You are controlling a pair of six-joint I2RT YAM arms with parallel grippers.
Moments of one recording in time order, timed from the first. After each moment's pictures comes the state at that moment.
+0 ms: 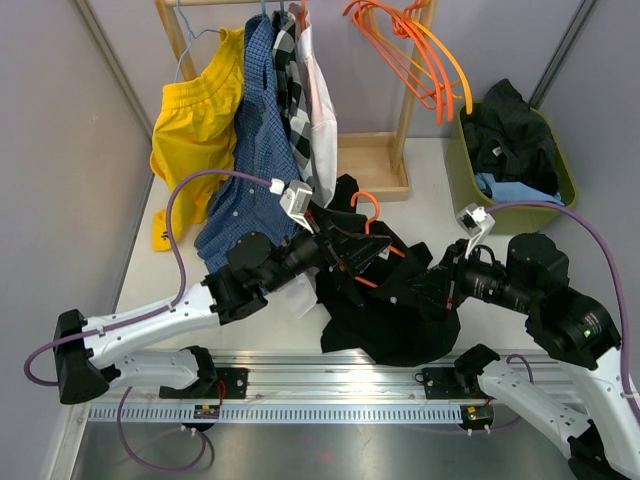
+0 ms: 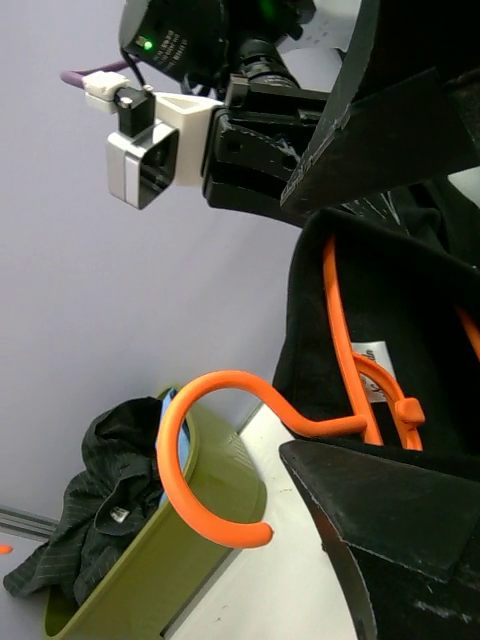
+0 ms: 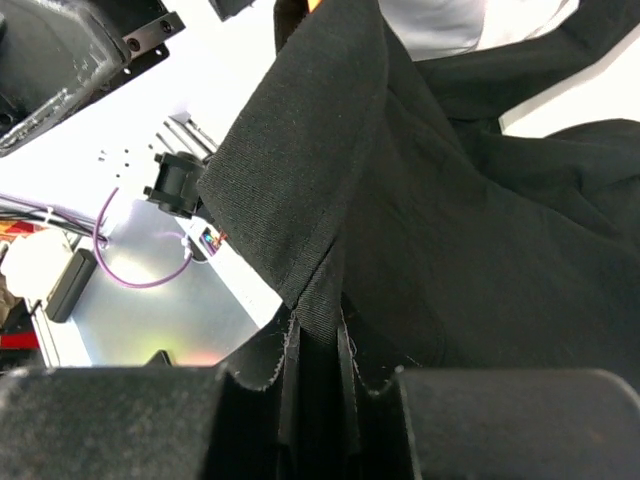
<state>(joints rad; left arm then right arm) -1.12 1.12 0.96 0.40 -0.06 -0.56 0.57 0.66 1.21 -0.93 -0.40 0.41</state>
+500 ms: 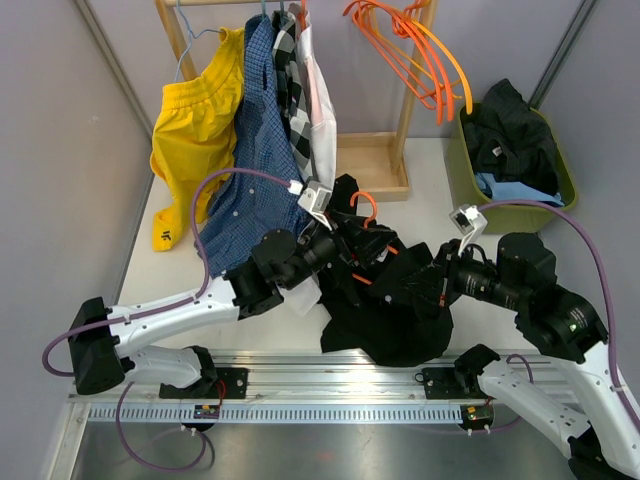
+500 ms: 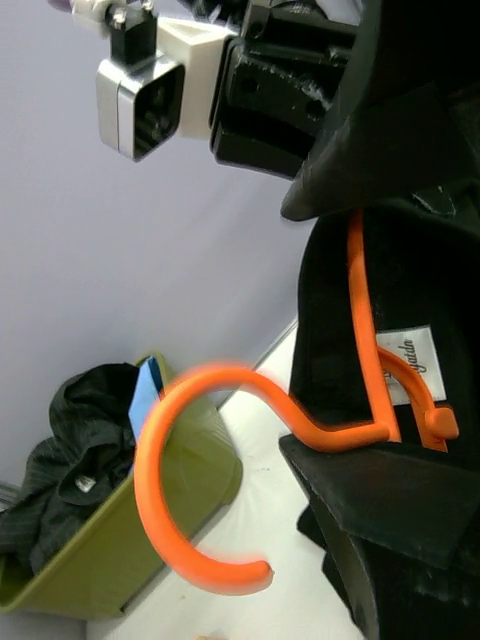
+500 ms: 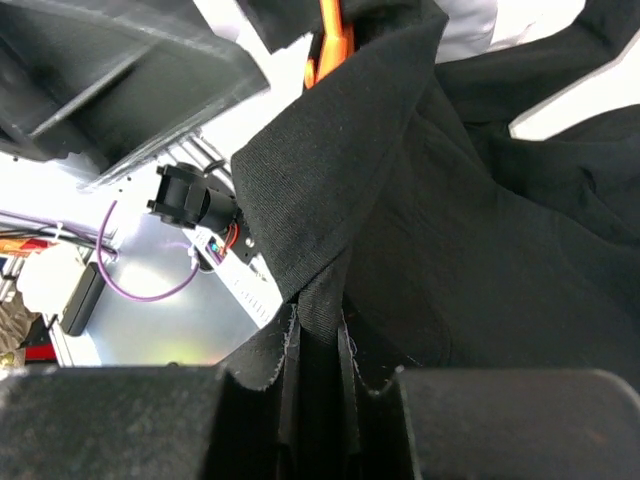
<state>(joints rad) -1.11 1.23 0.96 0.45 -0.10 -0.59 0.57 0.66 1.12 -0.84 -0.40 0.48</state>
